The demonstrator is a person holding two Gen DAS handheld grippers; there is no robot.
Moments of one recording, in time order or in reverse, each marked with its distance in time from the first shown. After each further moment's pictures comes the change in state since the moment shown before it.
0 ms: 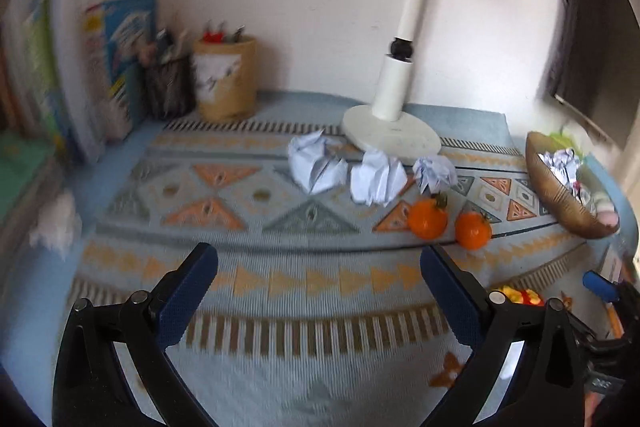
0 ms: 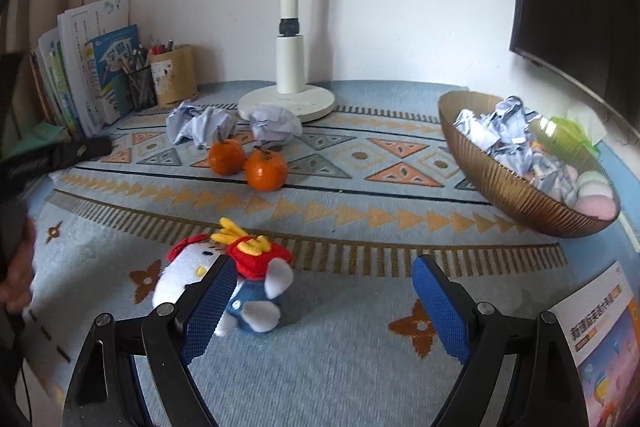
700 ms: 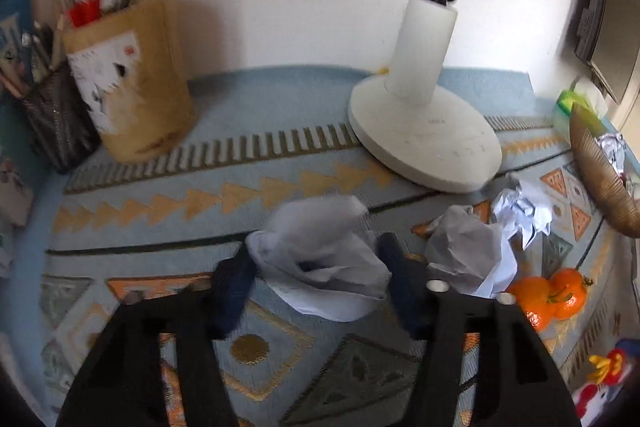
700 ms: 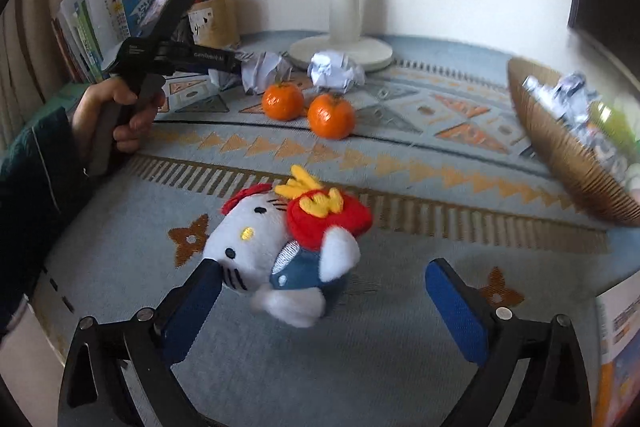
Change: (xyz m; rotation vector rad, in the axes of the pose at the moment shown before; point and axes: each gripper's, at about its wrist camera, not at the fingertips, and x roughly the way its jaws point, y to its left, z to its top) left arm 0.149 0.024 0.067 0.126 0.156 -0.078; right arm 0.025 0.036 -0.009 -0.036 0.178 0.125
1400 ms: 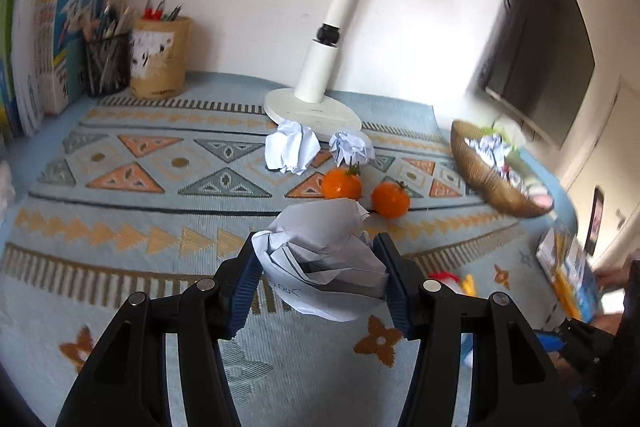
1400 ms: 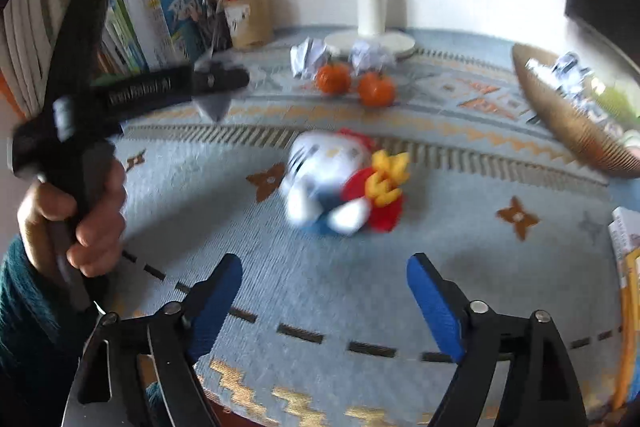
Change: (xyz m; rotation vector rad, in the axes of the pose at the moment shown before) left arm -0.136 -0.062 -0.118 -0.174 -0.174 -0.204; right arm -0.047 0.032 -0.041 0.002 -0.024 0.044
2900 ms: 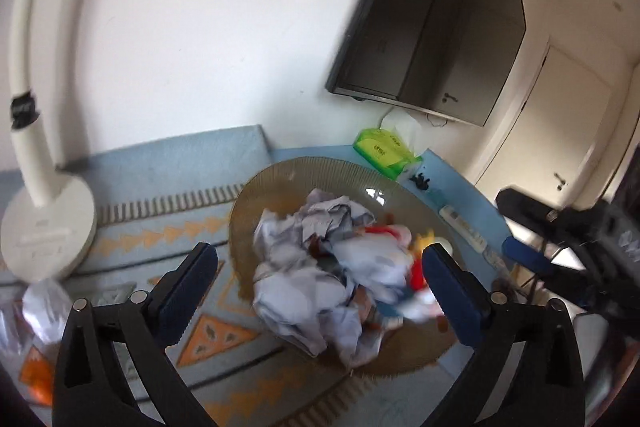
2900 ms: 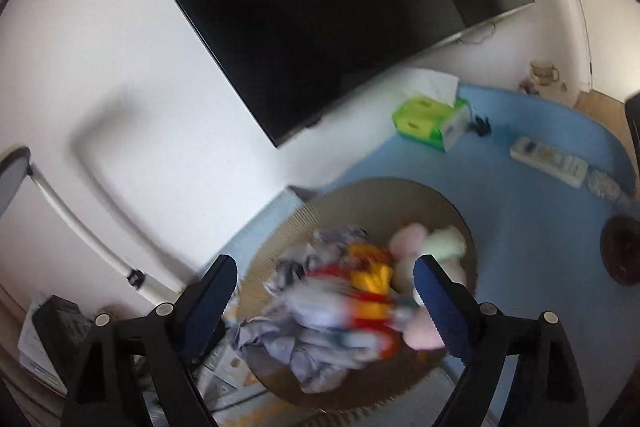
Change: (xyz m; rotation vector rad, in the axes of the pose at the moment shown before) left arm 0.153 -0.242 0.100 0.176 0.074 -0.307; right arm -0.089 -0.302 0.108 0.763 -0.401 -0.258
